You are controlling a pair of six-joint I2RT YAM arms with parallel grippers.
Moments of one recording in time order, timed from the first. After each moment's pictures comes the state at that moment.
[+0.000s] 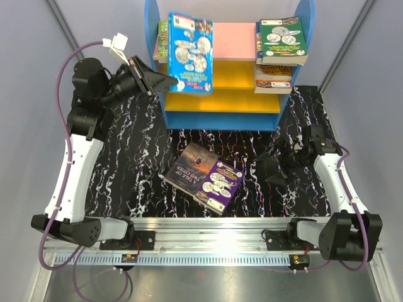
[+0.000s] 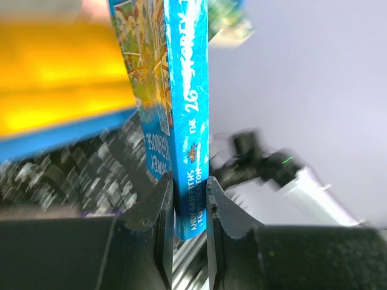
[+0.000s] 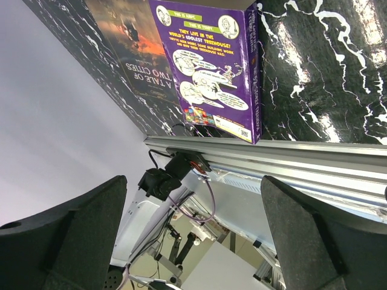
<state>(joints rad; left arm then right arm) -0.25 1.30 1.71 -0.48 0.67 -0.71 -0.05 1.19 0.95 -0.99 -0.68 0.80</state>
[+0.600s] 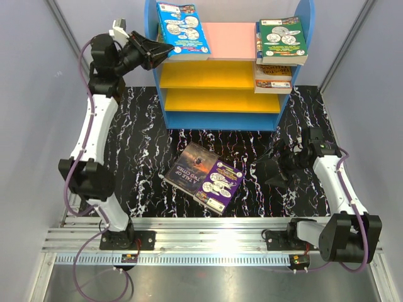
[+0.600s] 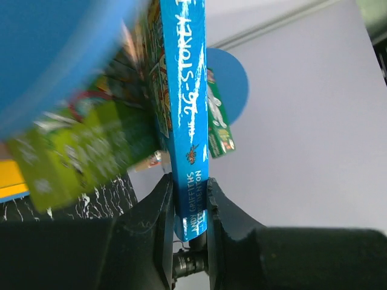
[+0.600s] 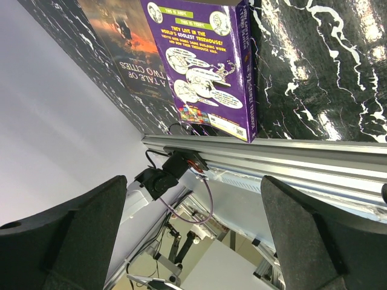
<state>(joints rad) -0.09 1.71 1.89 -0.06 0.72 -1.24 -0.05 1.18 0.92 -0.98 -0.68 0.79</state>
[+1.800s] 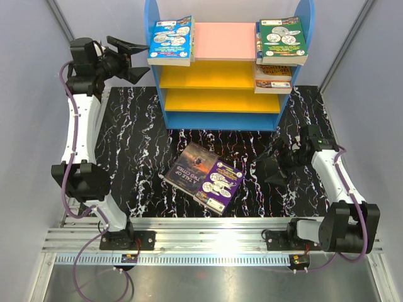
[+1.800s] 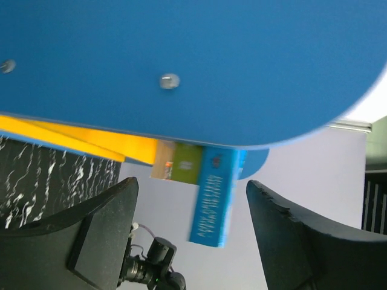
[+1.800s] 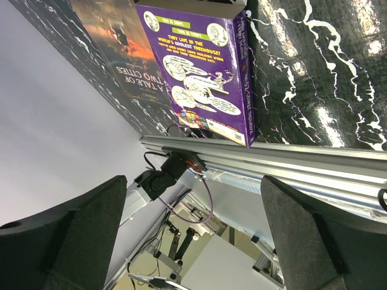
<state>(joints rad) 0.07 1.74 2.01 -0.51 0.66 -1.40 -0.05 1.25 0.94 -0.97 -0.68 0.77</state>
